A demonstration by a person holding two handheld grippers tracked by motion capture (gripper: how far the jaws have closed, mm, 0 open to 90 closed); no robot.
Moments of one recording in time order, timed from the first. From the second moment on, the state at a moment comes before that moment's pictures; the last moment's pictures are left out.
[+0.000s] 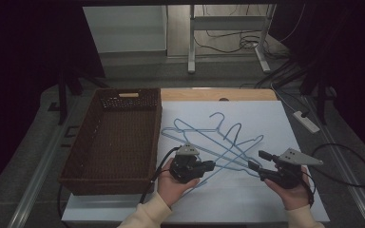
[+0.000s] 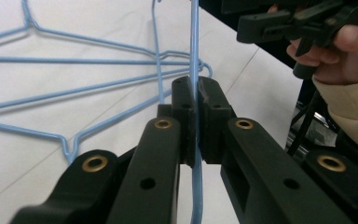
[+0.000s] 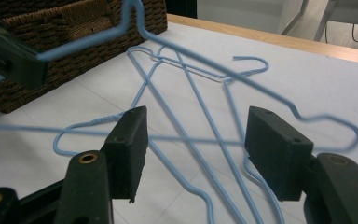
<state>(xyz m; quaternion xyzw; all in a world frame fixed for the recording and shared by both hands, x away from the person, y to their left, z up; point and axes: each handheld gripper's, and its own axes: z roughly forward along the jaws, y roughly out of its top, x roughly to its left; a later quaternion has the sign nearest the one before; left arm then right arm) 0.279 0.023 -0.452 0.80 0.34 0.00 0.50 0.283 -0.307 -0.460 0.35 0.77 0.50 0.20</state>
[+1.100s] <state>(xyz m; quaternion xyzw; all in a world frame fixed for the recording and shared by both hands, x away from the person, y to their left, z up) 0.267 0.122 -0.384 0.75 0.33 0.05 0.58 0.290 -0.308 -0.474 0.36 0.78 0.48 0.19</state>
